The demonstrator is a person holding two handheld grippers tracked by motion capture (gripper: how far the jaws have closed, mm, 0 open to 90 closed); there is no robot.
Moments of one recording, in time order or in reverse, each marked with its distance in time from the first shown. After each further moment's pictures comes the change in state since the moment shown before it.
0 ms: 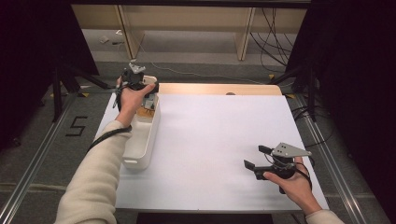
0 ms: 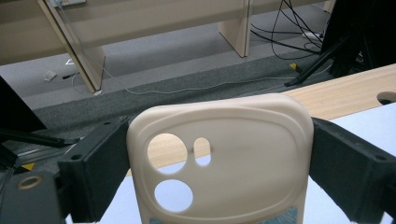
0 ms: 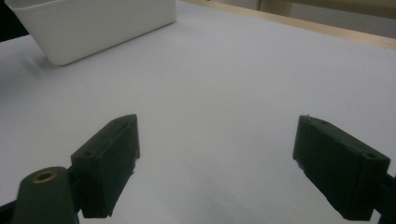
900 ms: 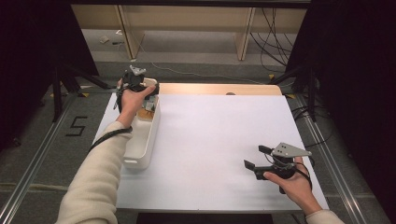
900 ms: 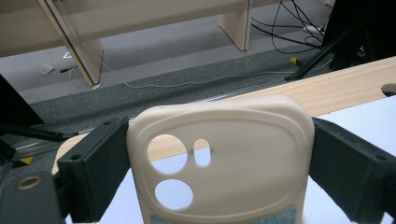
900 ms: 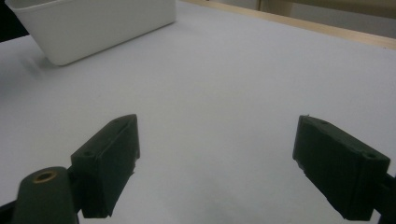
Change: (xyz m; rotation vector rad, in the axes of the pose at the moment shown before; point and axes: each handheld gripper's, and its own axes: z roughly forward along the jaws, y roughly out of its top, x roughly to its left) left arm 0.000 -0.006 0.005 0.024 -0.004 0.002; right arm 0.000 0.000 0.000 0.000 0.001 0.001
